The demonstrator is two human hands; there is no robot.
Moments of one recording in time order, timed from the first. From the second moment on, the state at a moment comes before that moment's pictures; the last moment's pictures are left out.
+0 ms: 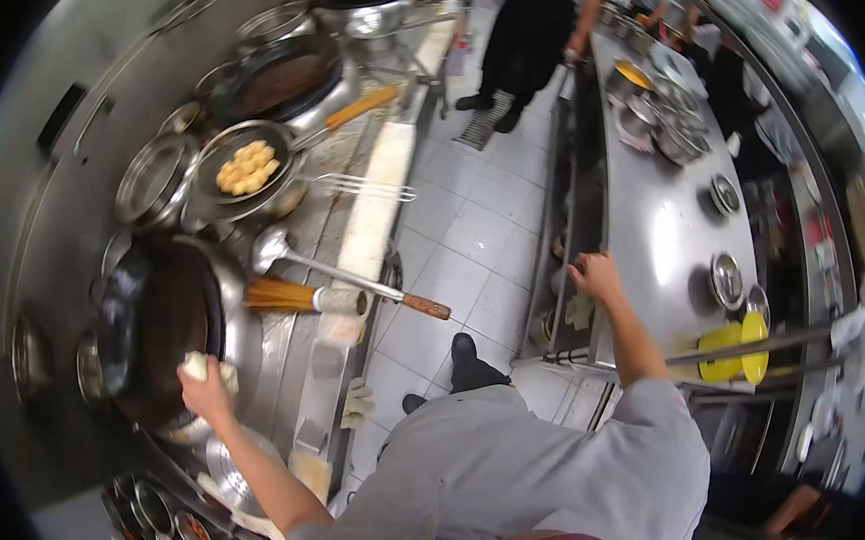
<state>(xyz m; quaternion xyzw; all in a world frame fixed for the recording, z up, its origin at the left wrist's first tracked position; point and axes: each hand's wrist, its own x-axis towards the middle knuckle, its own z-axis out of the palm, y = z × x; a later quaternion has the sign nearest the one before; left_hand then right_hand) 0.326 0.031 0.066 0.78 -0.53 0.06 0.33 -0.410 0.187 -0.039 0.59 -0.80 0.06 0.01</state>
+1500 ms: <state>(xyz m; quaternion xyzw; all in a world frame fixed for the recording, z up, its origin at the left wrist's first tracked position) 0.326 0.015 0.076 0.82 -0.53 0.02 0.23 -0.406 0.173 -0.036 0.58 -0.82 0.01 -0.04</state>
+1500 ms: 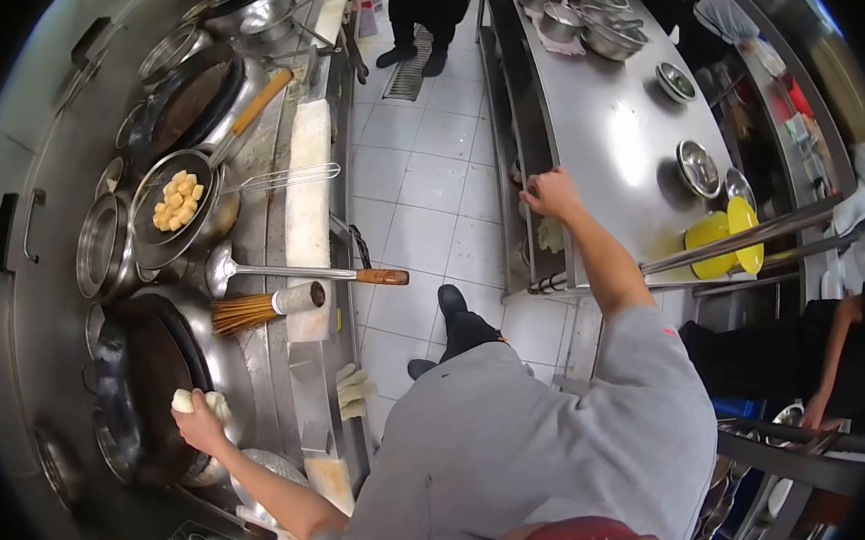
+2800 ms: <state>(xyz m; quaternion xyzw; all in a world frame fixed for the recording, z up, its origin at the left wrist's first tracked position) 0.321 0.016 0.076 0.83 -0.52 0.05 0.19 -0.411 0.184 -0.037 0.56 -0.83 -0.01 -0.04</state>
